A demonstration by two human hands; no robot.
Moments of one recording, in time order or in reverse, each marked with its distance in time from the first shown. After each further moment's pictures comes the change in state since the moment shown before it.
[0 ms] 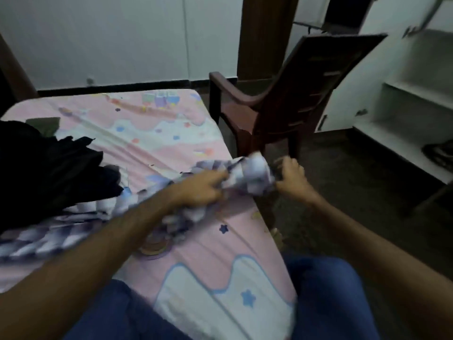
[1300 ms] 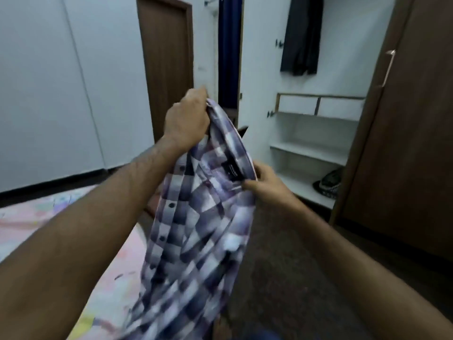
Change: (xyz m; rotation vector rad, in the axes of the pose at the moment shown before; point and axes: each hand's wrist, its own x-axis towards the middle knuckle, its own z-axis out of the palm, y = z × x) left_hand 0.185 0.271 -0.202 0.254 0.948 0.325; right_hand -0.019 -0.004 -0.250 0.453 0.345 -0.214
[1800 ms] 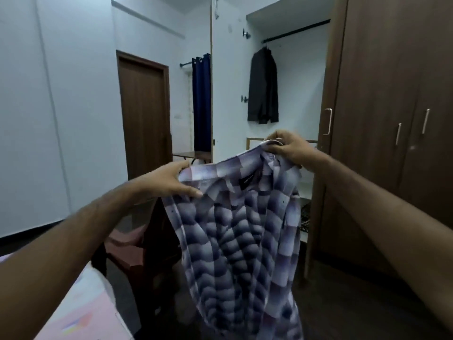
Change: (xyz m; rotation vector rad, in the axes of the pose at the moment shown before) left_hand 0.000 0.004 -0.028 -0.620 -0.715 0.009; right_hand 0.045 -0.114 -0.201 -0.257 0.120 -0.131
